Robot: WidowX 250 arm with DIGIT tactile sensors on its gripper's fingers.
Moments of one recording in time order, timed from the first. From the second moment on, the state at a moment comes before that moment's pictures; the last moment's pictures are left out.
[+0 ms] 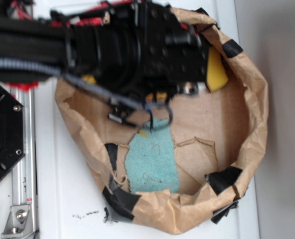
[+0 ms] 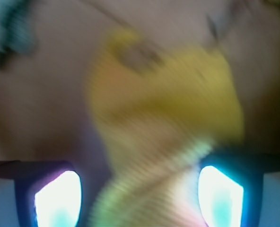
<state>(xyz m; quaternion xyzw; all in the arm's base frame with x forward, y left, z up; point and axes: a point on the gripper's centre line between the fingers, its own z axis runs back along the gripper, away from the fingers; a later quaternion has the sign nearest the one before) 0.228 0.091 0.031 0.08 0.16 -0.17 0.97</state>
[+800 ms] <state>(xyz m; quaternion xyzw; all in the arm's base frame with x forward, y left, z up) 0.225 0.097 0.040 0.08 0.13 -0.12 0.98</state>
